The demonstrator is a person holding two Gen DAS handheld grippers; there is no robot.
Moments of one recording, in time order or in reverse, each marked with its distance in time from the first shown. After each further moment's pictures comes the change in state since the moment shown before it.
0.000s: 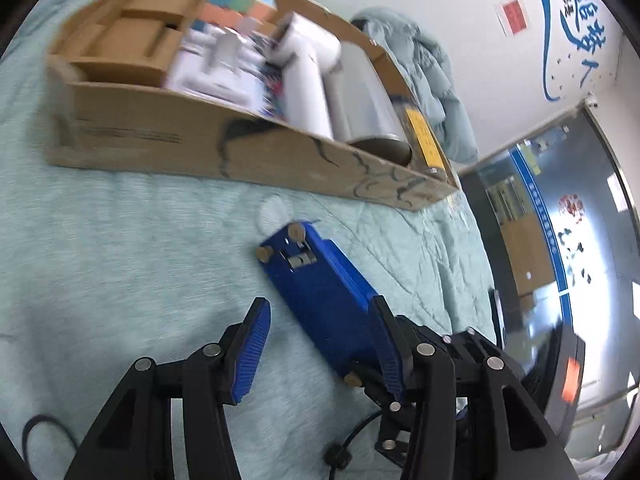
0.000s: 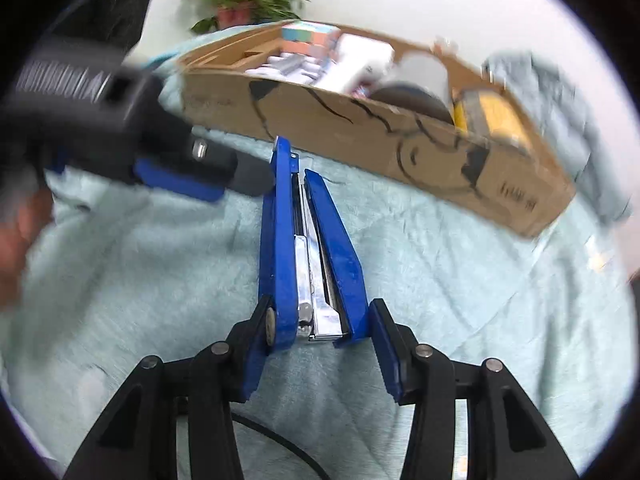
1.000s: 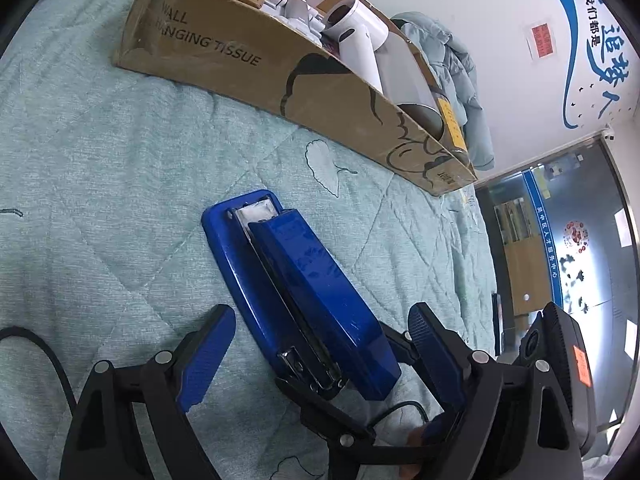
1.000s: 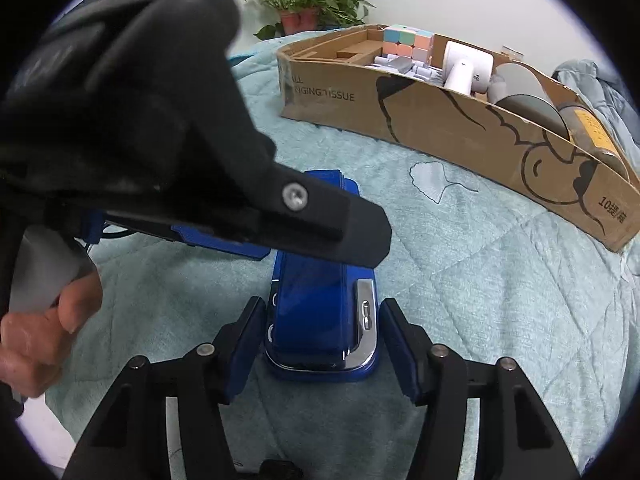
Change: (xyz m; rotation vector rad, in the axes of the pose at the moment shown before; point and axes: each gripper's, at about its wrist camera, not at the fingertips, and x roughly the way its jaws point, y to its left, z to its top) left arm -0.003 0.028 -0.049 -0.112 0.024 0.008; right arm 0.003 0.059 0.007 0.028 -0.018 0.290
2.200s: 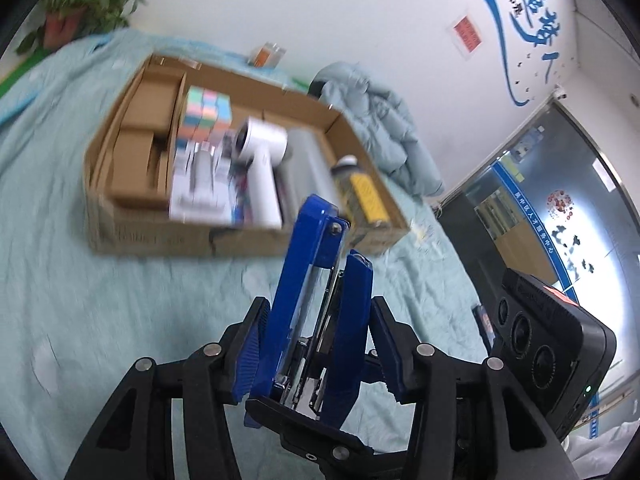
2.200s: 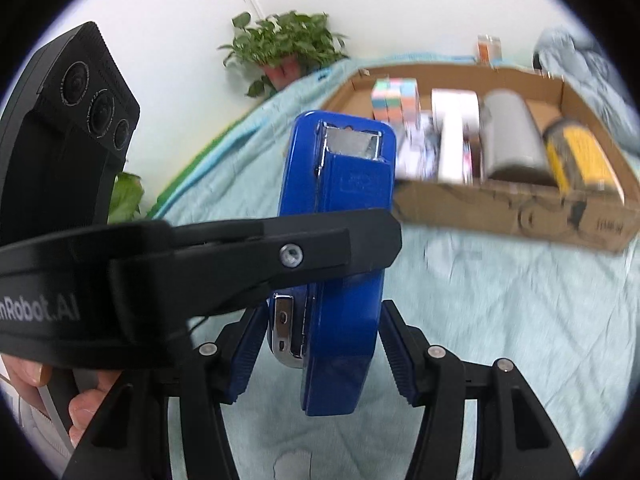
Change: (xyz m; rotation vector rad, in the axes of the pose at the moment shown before) left arm -0.096 -0.080 0.051 0.272 -0.191 -0.019; right arm -0.050 -0.021 0.077 0.219 -0.077 0.179
